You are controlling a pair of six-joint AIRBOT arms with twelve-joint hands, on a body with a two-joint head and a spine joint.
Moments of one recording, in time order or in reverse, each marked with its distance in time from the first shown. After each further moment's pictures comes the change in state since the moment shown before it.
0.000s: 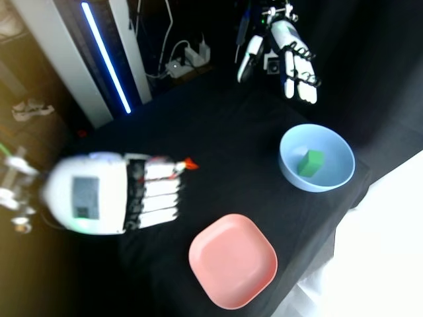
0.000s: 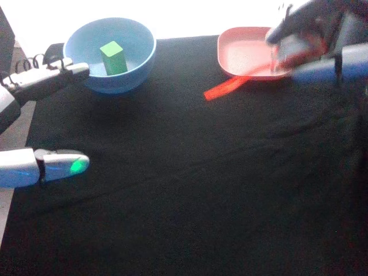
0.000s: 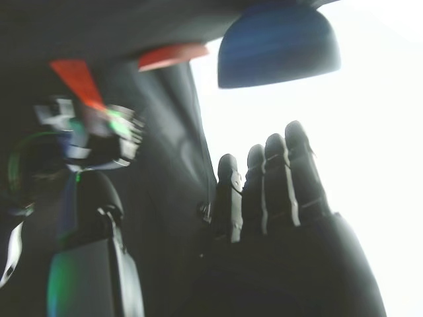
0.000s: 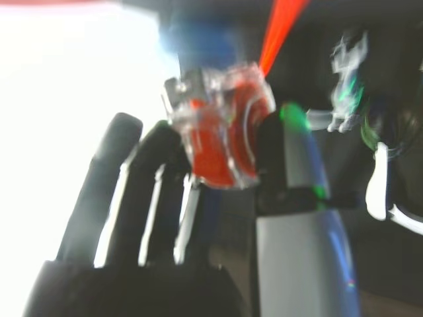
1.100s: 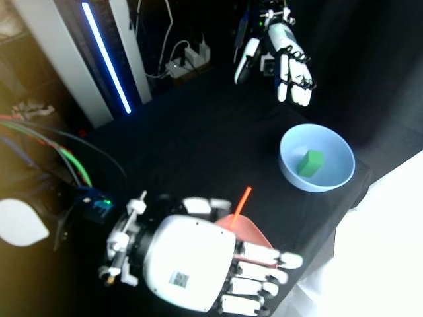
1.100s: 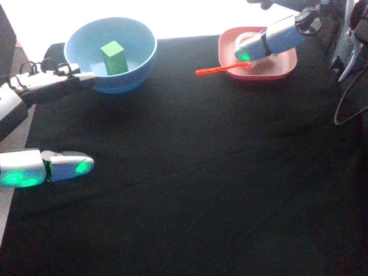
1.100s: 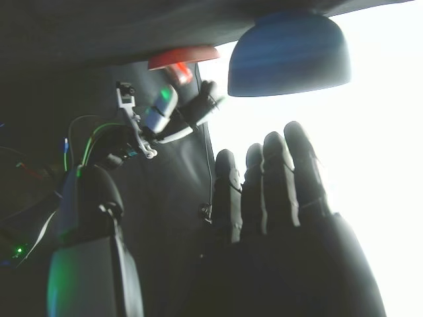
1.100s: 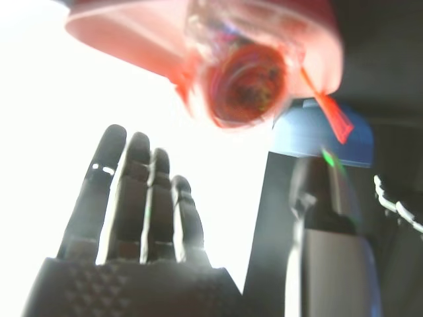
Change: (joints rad) left arm -0.018 -0.021 0.014 0.010 0.022 -0.009; right arm 0.188 -0.350 0.381 -0.281 -0.565 0.041
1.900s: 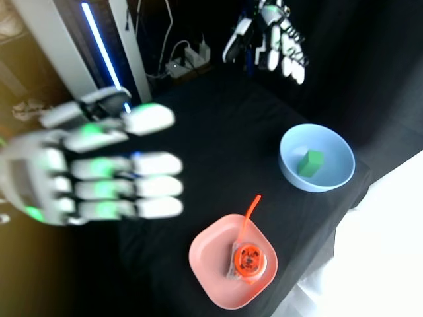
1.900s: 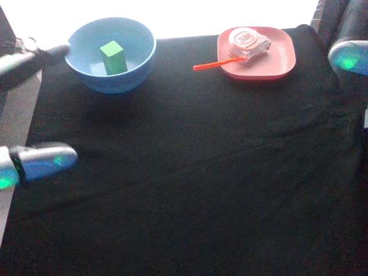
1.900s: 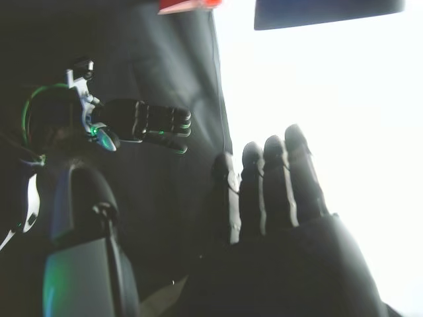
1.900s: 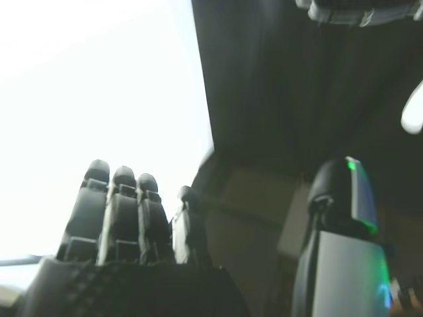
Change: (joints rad) left arm 0.118 0.039 -0.076 -0.060 -0.320 -0.032; right arm -0.460 0.396 -0.583 0.751 0.967 -0.072
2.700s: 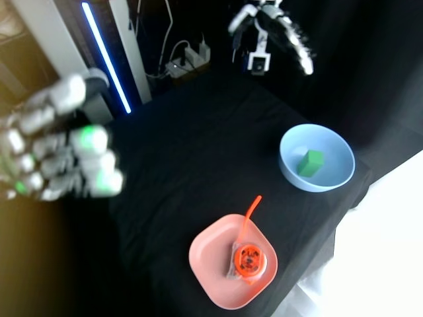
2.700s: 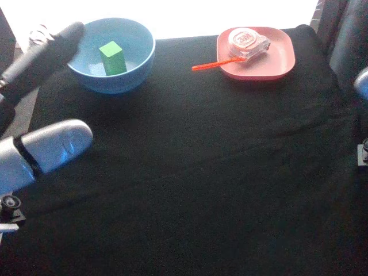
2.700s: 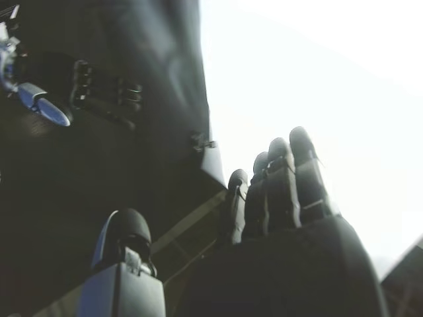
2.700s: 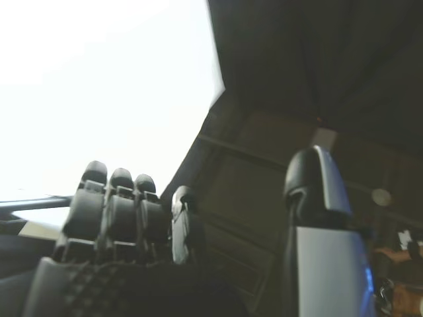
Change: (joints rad) left arm -0.066 -0.084 0.018 0.118 -0.057 -0.084; right arm -0.114 -0.002 -0.130 0.045 0.230 -0.009
